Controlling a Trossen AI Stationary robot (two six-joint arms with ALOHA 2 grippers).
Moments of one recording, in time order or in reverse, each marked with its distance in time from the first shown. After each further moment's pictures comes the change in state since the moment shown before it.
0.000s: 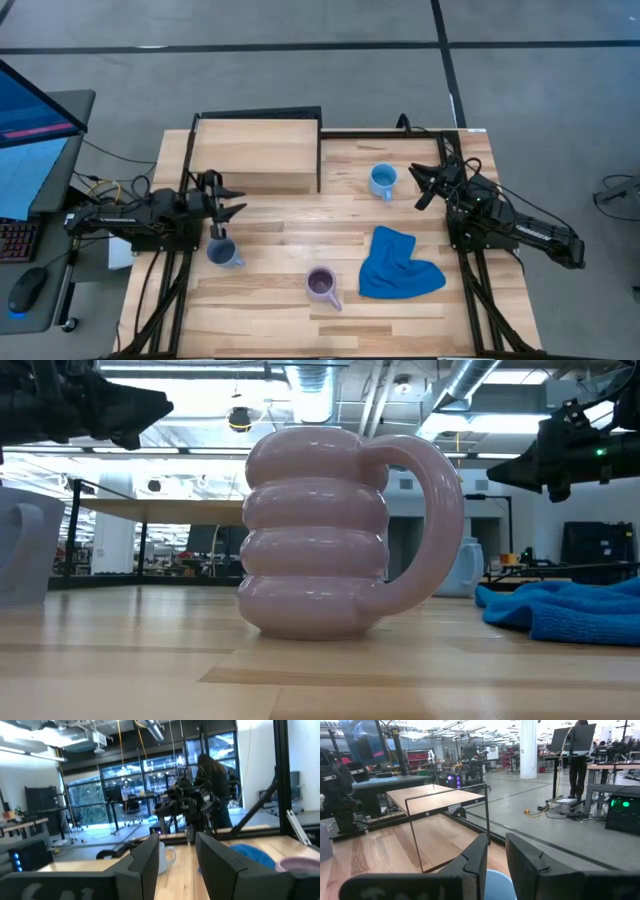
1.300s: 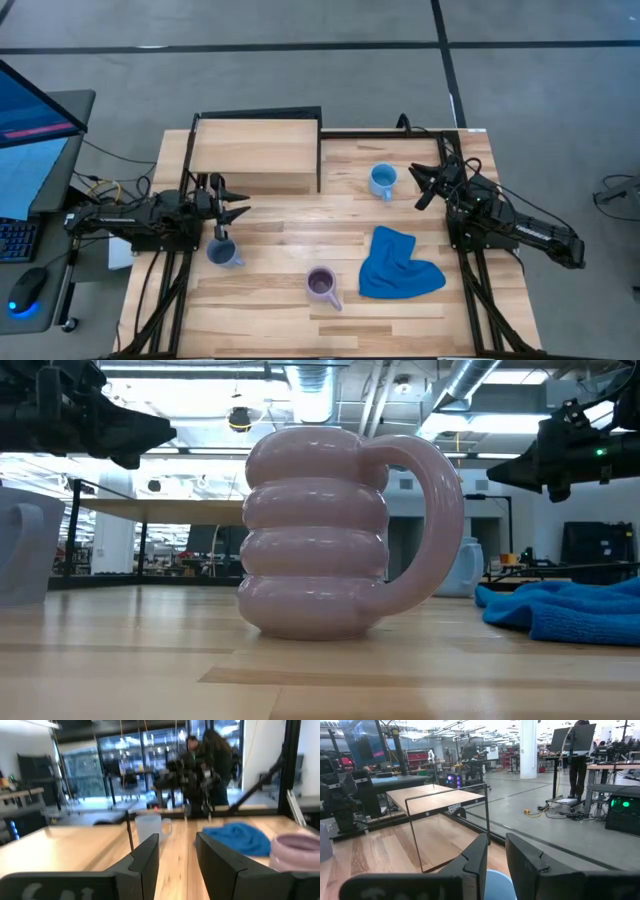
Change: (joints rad) left arm 0.000 0.000 0.011 -0.140 -0.024 -0.081; right arm 0.000 0.000 0.000 0.000 0.000 0.000
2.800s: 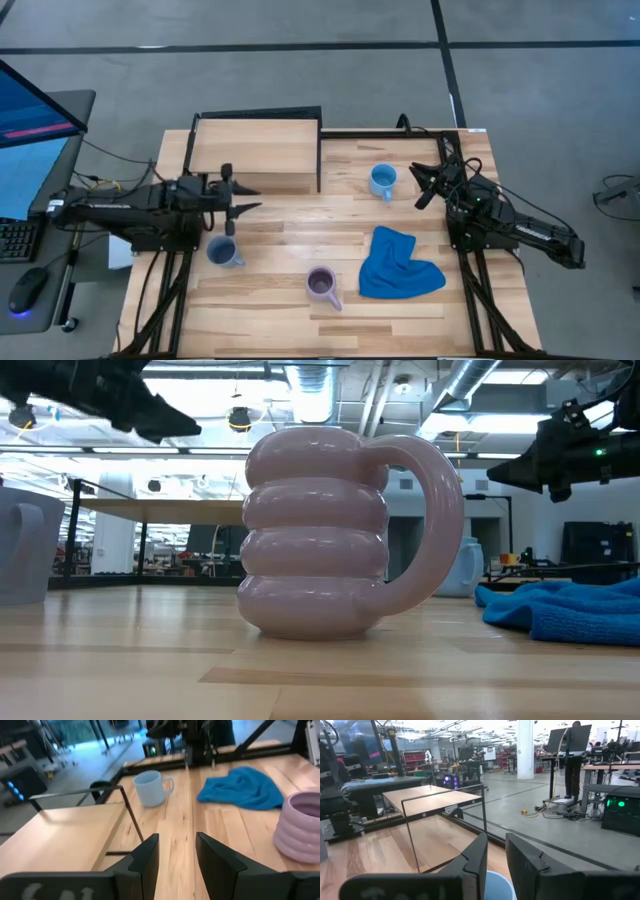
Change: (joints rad) left arm 0.024 0.455 0.409 -0.323 0.006 0.061; right arm -0.001 0.000 0.000 0.002 0.016 0.000
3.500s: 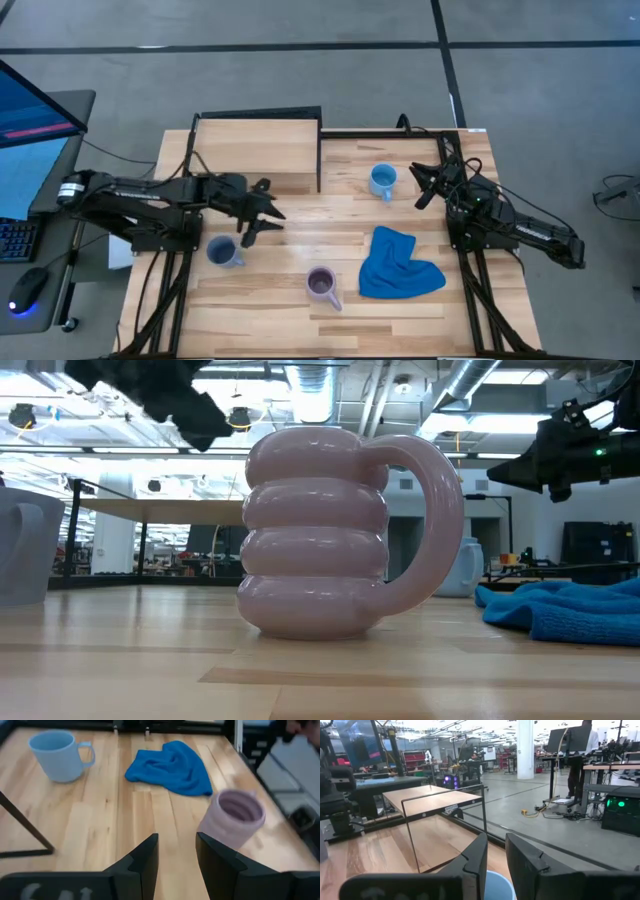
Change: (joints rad) left arm 0.000 0.468 0.259 -0.038 0.344 -0.162; right arm 0.000 0.000 0.000 0.000 0.000 0.000
